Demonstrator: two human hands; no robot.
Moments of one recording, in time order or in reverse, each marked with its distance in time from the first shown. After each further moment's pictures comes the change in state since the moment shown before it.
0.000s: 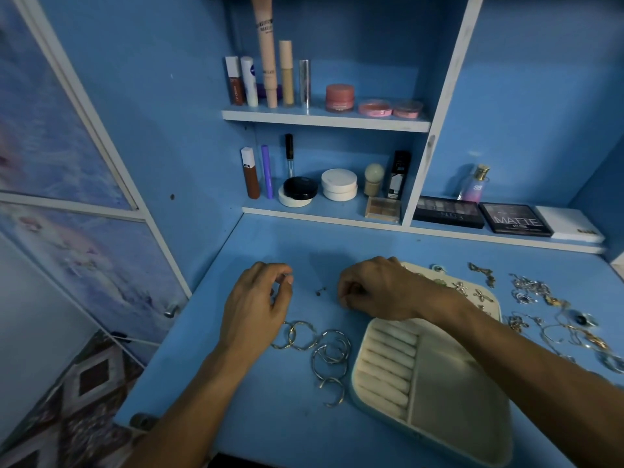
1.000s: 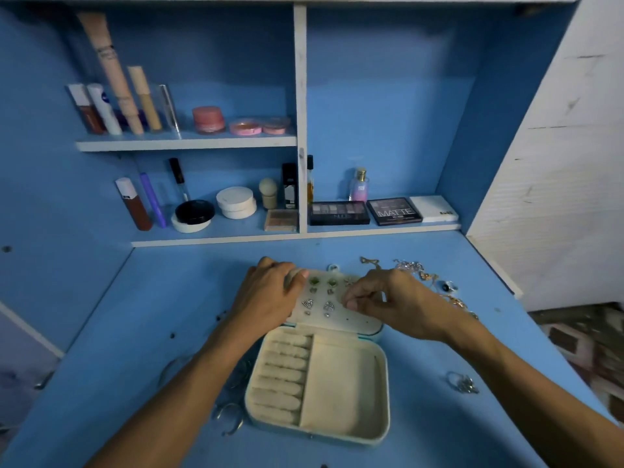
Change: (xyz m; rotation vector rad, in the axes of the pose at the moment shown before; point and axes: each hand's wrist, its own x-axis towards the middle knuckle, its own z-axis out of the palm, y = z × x) left_hand 0.057 0.105 0.093 0.096 -0.592 -0.022; right_hand -0.141 0.080 -0.018 0.296 0.303 0.222
